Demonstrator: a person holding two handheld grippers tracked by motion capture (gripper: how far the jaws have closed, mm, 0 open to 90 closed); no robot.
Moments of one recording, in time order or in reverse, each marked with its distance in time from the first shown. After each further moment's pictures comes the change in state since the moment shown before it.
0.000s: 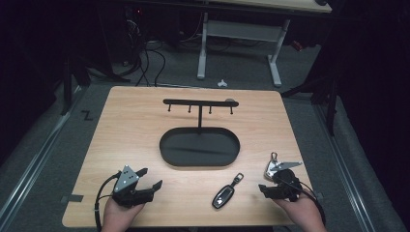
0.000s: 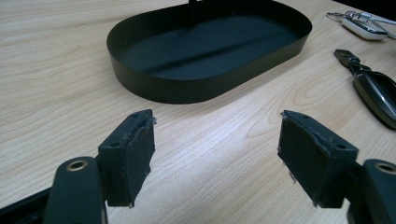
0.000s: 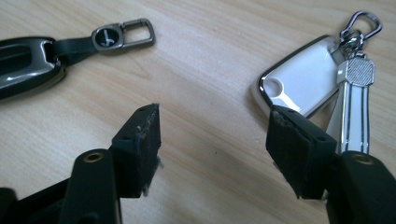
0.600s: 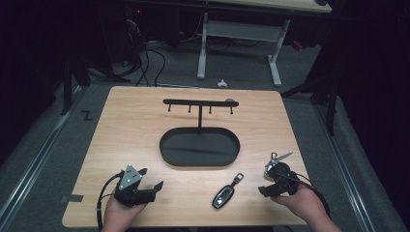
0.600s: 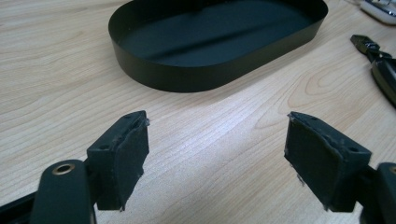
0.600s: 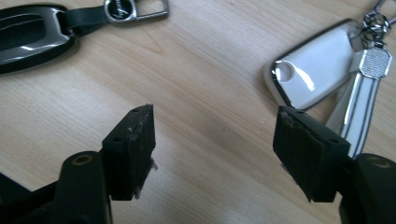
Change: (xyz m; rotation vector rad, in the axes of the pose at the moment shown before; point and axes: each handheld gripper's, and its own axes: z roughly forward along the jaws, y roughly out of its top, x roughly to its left) left arm -0.003 0.000 0.007 0.060 0.041 0.013; right arm 0.007 0.026 -0.008 0.197 0.021 -0.064
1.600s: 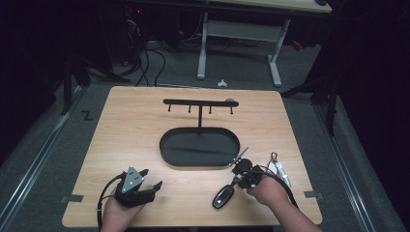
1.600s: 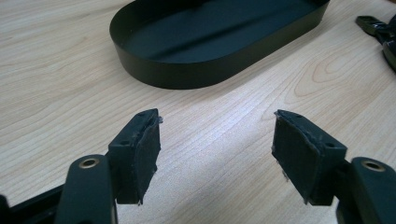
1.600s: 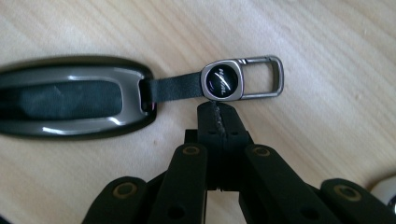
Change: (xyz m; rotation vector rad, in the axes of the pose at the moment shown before) left arm -0.002 -0.001 -0.001 0.008 0.021 0.069; right arm 0.055 0.065 0.049 0.131 0.026 -0.190
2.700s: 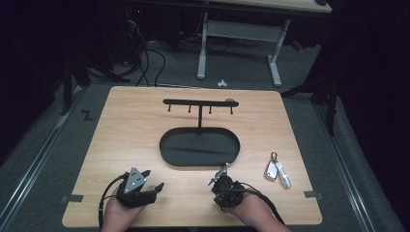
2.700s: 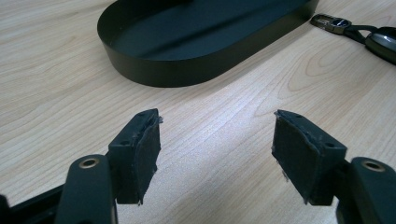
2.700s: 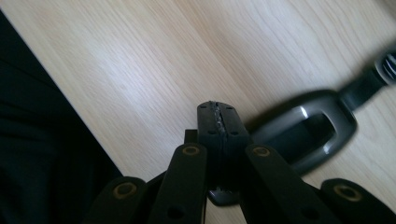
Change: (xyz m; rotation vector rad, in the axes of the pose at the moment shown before) left arm -0.003 0.000 0.003 0.018 -0.018 0.022; right arm 0.077 -0.002 -0.011 -0.109 0.141 -0.137
